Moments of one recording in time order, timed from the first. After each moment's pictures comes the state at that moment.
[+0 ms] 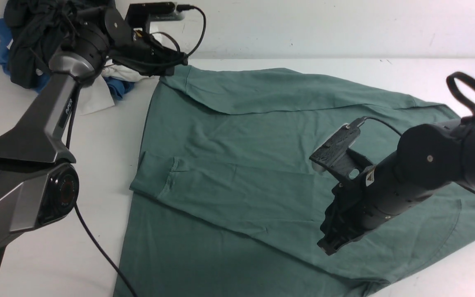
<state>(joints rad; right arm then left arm) 0.49 1.65 -1.01 0.22 0.70 -0.50 -0.10 2.71 -2.89 -0.31 1.05 0.12</state>
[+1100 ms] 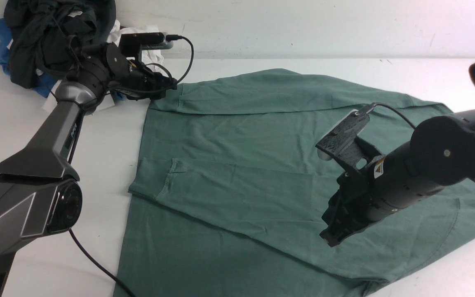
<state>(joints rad) 0.49 1.62 -1.01 0.21 0.69 -0.49 -0.07 2.86 -2.83 -0.28 0.84 0.09</state>
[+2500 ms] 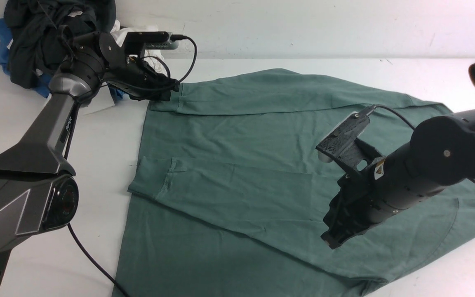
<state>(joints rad) 0.49 1.62 -1.01 0.21 0.71 -0.48 -0.06 2.82 -2.83 -0.36 0.97 0.21</state>
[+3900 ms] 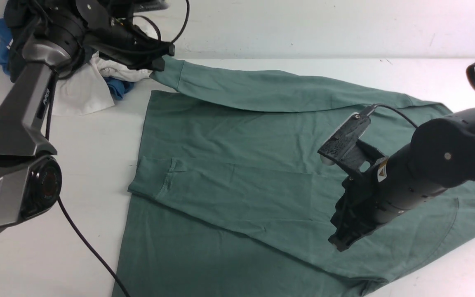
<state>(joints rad) 0.49 1.60 -1.01 0.09 0.73 -0.43 -0.05 2.63 -2.83 -0.45 1.18 0.17</state>
